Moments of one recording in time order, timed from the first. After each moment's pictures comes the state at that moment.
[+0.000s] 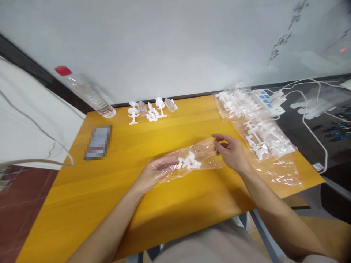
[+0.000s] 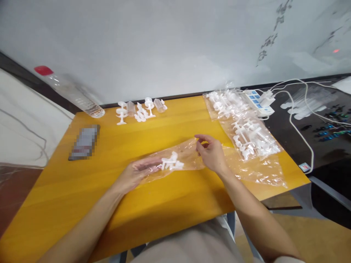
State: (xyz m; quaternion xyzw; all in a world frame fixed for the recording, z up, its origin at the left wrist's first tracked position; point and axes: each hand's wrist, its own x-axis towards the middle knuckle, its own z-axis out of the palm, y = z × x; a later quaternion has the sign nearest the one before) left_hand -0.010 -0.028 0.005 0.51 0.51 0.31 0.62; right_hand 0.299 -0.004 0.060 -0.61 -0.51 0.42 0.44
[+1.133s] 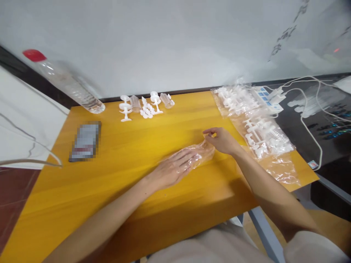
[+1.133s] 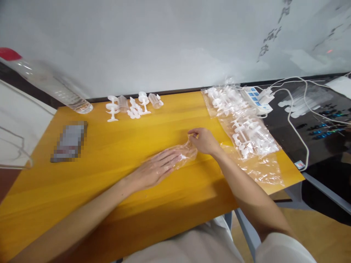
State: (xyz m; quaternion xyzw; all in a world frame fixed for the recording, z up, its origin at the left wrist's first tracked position) left_hand 0.035 0.001 0.000 0.94 0.22 0.23 0.09; right_hand 0.297 0.053 0.063 -0.66 -0.66 0.31 0.19
